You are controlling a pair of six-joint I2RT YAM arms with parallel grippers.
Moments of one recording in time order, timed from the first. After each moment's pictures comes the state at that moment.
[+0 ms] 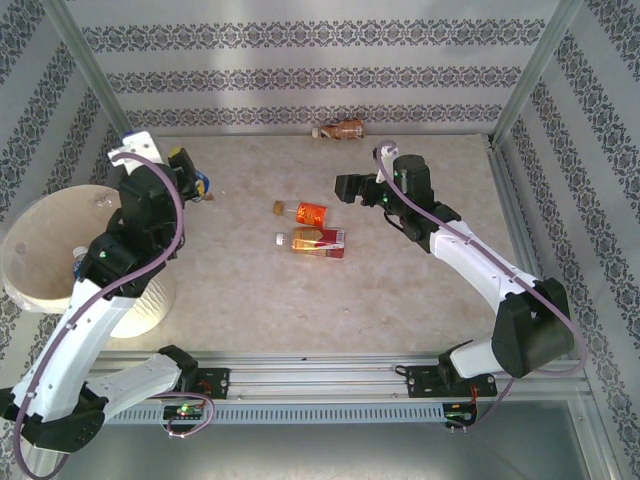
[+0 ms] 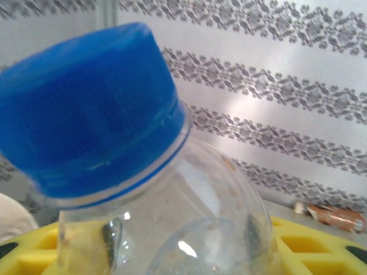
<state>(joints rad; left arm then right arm) -0.50 1.00 1.43 -0.65 -0.85 -0.29 0.39 1.42 1.06 -0.03 -0.23 0.37</state>
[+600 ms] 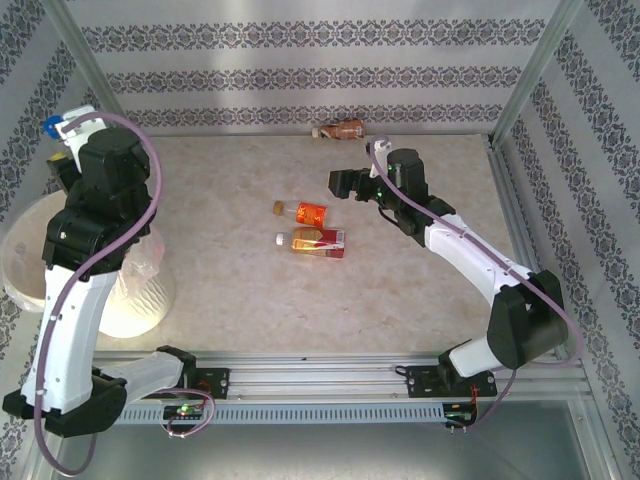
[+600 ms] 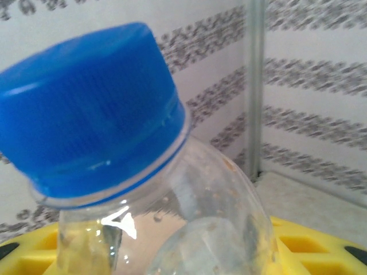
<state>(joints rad) -0.25 1.14 1.77 -0.98 -1.09 -0.13 0.41 1.47 1.12 -0.03 -0.24 0.36</state>
